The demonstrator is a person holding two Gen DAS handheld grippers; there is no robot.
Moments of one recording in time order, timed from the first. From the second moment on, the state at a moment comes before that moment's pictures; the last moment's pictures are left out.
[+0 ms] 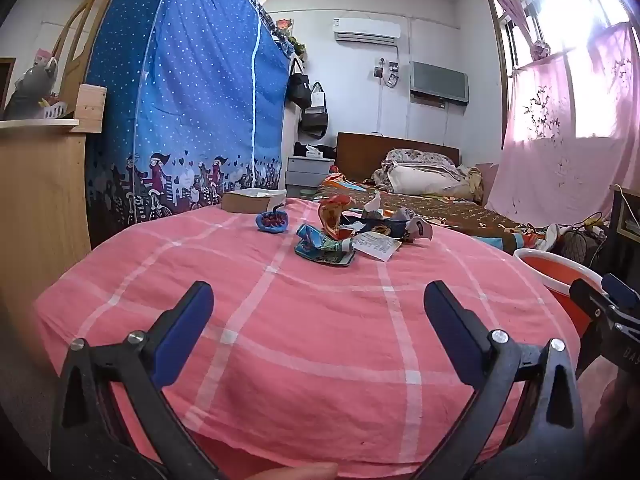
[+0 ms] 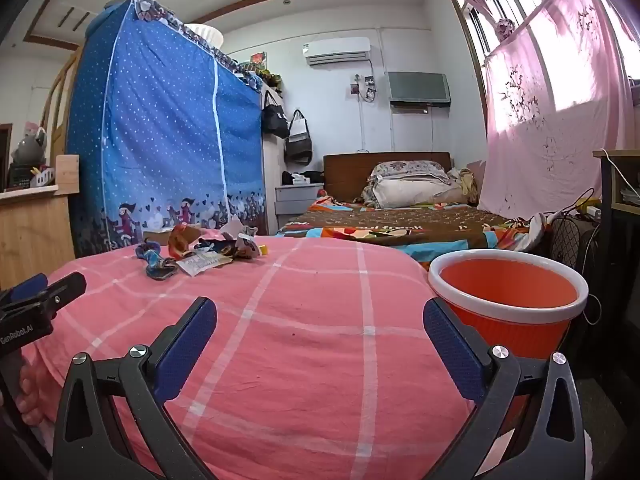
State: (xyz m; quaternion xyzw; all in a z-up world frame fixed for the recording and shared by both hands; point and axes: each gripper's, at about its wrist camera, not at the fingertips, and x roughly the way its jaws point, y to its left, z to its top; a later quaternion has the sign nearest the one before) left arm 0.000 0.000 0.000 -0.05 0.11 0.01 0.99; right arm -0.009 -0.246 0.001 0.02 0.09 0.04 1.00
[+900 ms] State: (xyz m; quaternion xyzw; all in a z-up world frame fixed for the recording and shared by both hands) left arm -0.005 -0.006 0.001 -0.04 0.11 0.00 0.99; right arm -0.009 -0.247 0.000 0.02 0.09 0.04 0.99
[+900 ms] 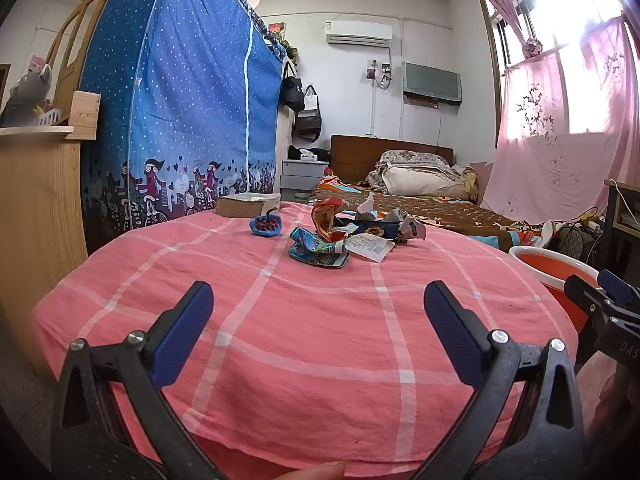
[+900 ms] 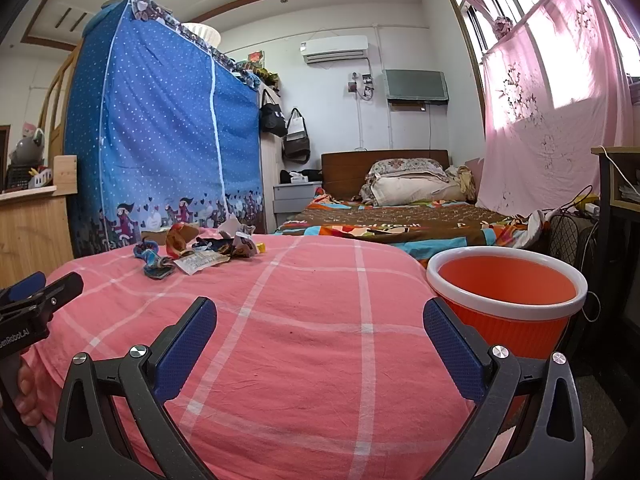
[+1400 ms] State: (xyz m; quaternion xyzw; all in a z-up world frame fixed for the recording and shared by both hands) left arm -0.005 -0.008 0.000 -0.04 0.11 0.00 0.99; right arm -0.008 -0.247 -0.001 0.02 0.09 0.04 0.99
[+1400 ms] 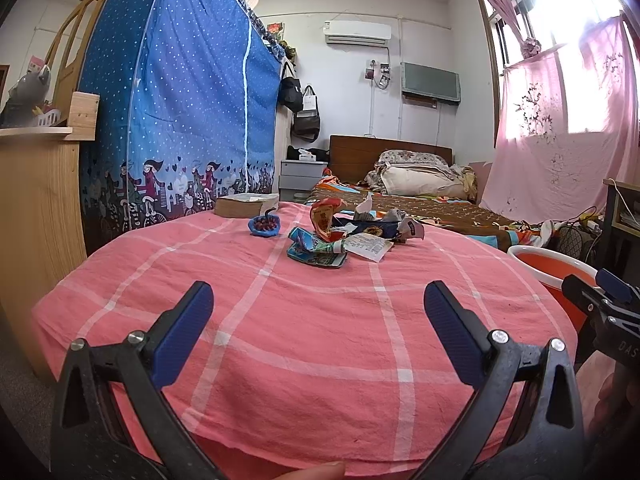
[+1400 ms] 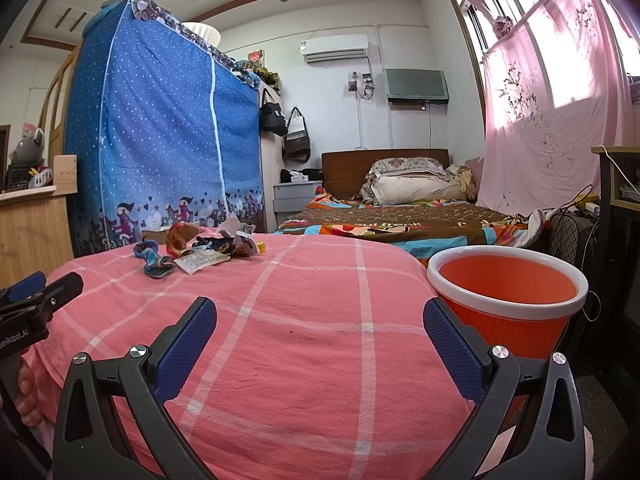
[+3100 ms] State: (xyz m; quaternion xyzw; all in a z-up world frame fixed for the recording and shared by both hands) left arm -0.004 -0.008 0.000 -0.04 0.11 0.00 0.99; right arm -0.006 -0.250 -0.004 0.03 0.09 0.04 0.99
